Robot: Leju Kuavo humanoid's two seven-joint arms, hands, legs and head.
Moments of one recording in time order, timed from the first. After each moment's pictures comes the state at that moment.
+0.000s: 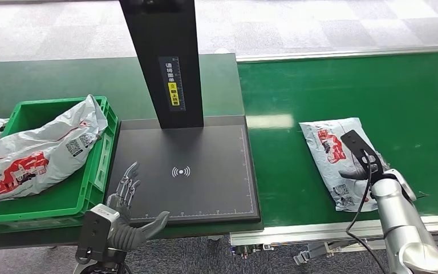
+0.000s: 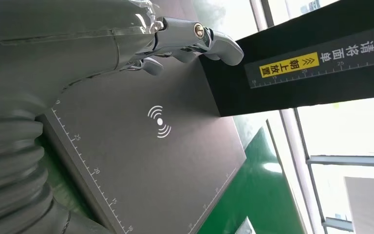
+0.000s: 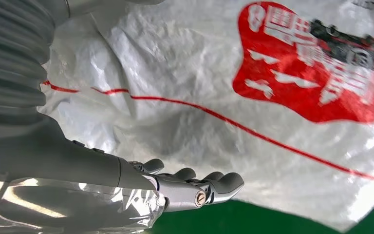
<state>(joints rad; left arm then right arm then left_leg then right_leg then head) 0.23 -0.12 -0.31 -1.74 -0.33 0.08 -0.14 -0.56 -0.36 -0.17 -0.57 0.65 0.06 0.12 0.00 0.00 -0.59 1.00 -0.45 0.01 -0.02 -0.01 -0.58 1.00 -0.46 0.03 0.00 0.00</state>
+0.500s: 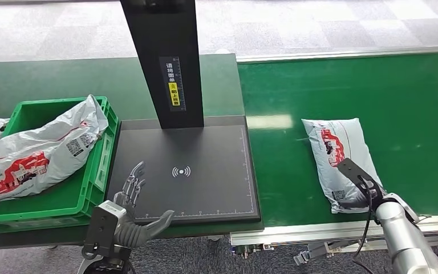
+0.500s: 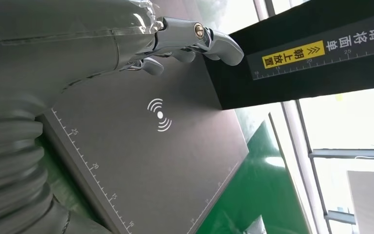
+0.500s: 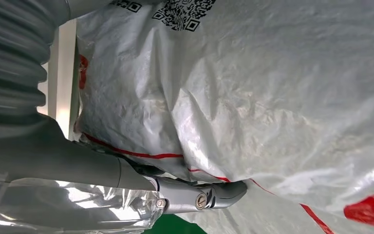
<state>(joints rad) 0.21 -0.12 -0.32 -1.70 -0.32 0.08 -0.14 -0.42 -0.40 -0.13 -0.56 0.62 0.19 0.14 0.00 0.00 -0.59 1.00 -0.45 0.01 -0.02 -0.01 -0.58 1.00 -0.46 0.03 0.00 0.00</state>
